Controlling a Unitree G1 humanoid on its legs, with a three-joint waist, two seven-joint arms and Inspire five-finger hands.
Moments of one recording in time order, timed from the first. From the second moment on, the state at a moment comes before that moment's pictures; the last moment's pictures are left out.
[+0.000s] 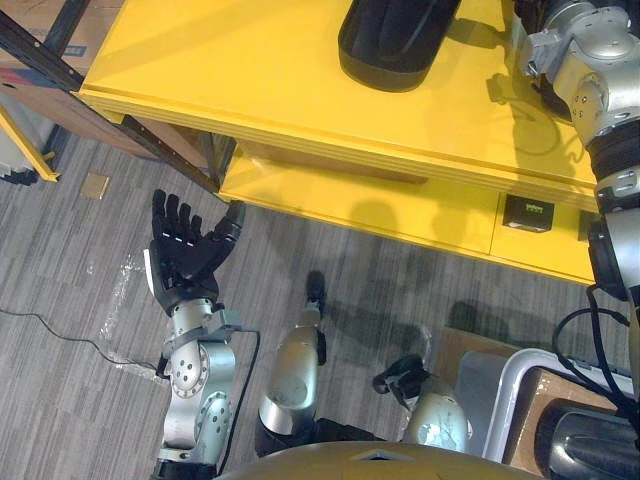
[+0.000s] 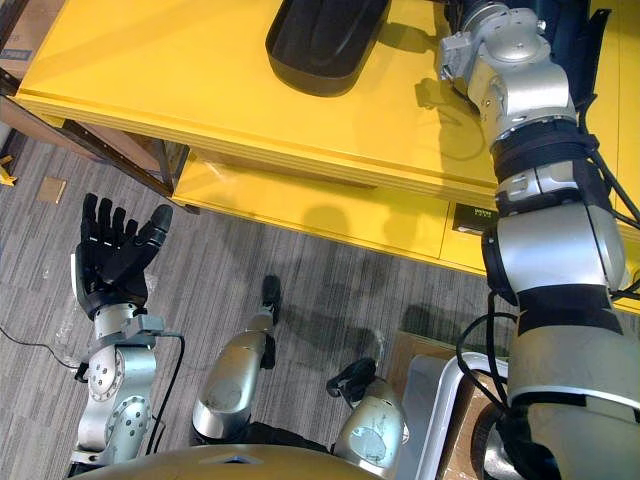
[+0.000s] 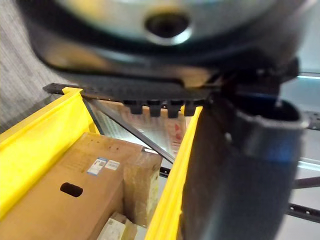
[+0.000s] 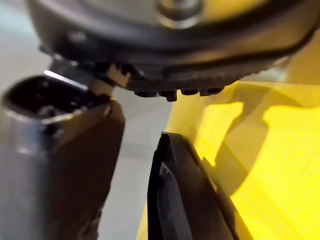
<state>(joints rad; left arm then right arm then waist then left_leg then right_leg) 0.23 0.12 -0.08 -0.26 -0.51 -0.31 0.43 -1.45 -0.72 0.45 0.95 0.53 0.17 0.00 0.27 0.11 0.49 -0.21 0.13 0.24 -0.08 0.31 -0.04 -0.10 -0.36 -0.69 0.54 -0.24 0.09</state>
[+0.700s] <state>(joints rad) 0.24 0.12 -0.08 -0.24 -0.51 -0.31 0.43 -1.47 -0.70 0.48 0.97 0.52 0.05 0.04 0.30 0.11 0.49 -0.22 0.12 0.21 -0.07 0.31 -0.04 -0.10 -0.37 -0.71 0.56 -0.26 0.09</state>
